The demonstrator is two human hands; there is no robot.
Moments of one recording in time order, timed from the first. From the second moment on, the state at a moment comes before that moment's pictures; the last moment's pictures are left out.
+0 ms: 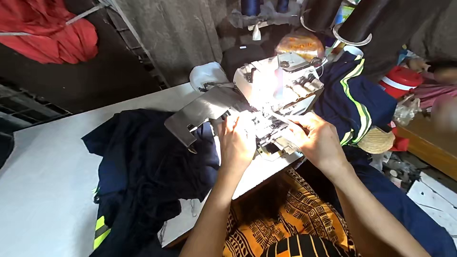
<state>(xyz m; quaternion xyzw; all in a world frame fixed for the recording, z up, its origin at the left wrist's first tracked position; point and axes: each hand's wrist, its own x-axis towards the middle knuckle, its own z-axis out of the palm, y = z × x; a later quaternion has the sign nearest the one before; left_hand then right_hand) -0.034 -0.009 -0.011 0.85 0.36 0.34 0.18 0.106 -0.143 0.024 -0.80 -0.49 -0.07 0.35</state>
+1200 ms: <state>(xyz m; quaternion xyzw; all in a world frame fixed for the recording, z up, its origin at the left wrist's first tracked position) 0.022 -0.012 0.007 0.67 0.52 0.28 0.46 0.109 -0.111 0.066 -0.83 -0.50 -0.03 0.23</state>
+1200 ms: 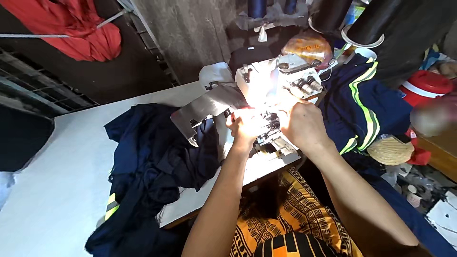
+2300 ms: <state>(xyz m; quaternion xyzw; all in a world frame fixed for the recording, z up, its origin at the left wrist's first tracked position) 0.000 0.020 -0.020 0.84 0.34 0.38 0.17 0.153 -0.125 0.057 -0.78 -0.49 0.08 0.38</state>
